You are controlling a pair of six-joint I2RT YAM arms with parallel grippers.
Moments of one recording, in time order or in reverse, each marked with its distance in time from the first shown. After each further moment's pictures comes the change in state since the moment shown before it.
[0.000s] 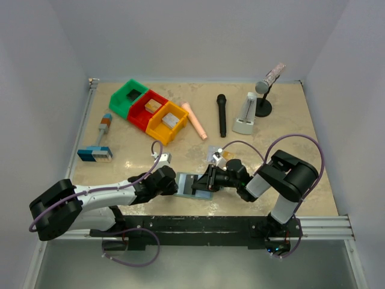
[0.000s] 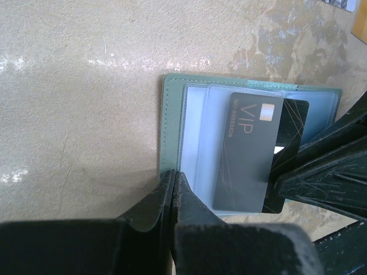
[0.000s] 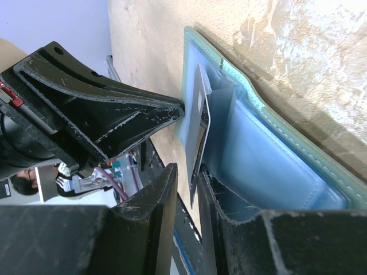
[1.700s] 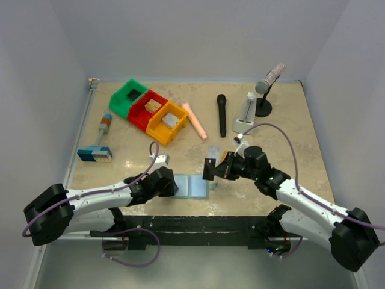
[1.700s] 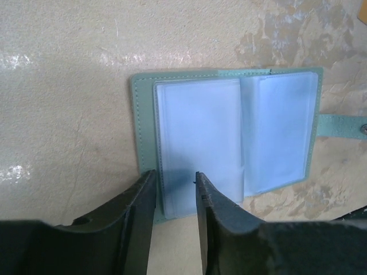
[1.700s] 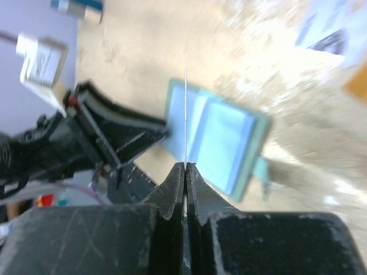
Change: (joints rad) left arm 0.000 -0.080 0.000 -0.089 0.003 0.008; right arm -0.108 -0.772 0.146 -1.033 0.192 -0.311
